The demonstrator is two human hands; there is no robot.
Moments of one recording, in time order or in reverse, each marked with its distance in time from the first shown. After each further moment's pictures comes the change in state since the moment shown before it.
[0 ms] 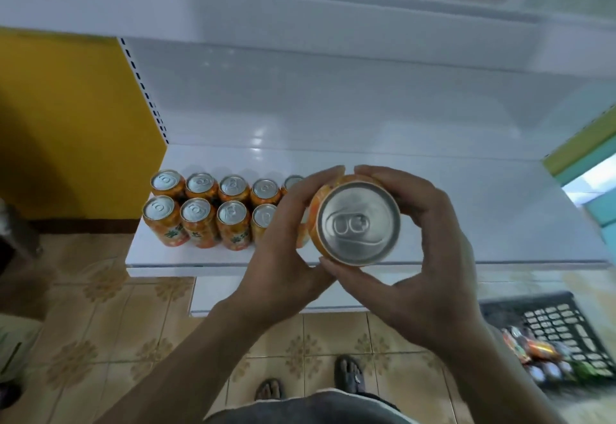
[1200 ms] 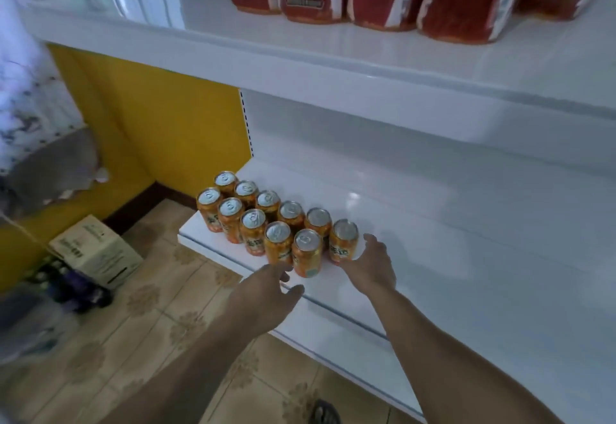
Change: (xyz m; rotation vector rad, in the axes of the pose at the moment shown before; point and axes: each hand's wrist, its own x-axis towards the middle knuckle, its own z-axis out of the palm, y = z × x) left_hand -0.019 -0.046 0.084 0.782 0.038 -1.079; right_hand 0.016 0.238 0.075 -0.077 -0.661 0.748
